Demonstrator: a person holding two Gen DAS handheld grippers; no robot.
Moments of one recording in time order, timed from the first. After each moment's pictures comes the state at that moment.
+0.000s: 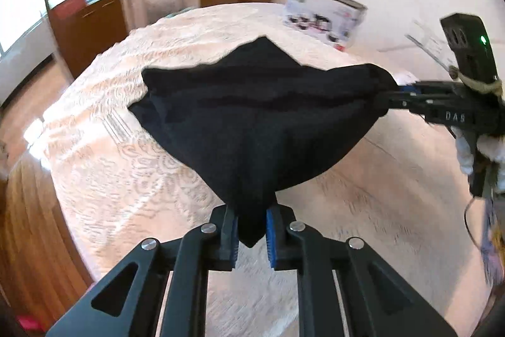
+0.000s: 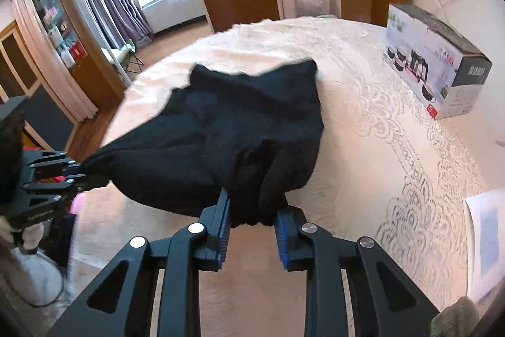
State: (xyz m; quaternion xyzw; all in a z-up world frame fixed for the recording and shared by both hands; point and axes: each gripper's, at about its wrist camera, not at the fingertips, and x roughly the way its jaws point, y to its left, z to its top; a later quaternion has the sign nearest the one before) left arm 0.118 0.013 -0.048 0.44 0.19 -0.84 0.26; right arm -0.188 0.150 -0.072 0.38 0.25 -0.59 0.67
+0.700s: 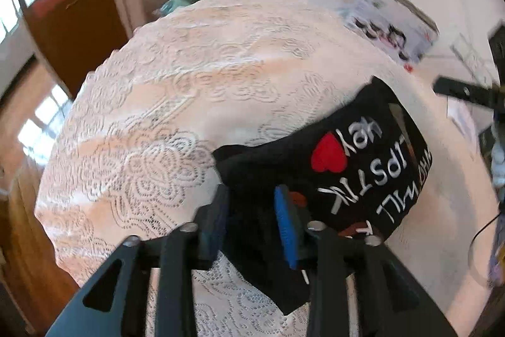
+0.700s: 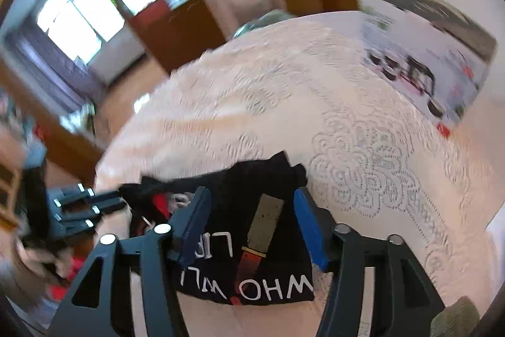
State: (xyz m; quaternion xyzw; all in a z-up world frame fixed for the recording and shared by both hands) left arm 0.073 -0.224 -0.079 0.48 0.22 -0.81 0.26; right arm -0.254 -0.003 -0.074 0.47 0.13 -0.67 0.56
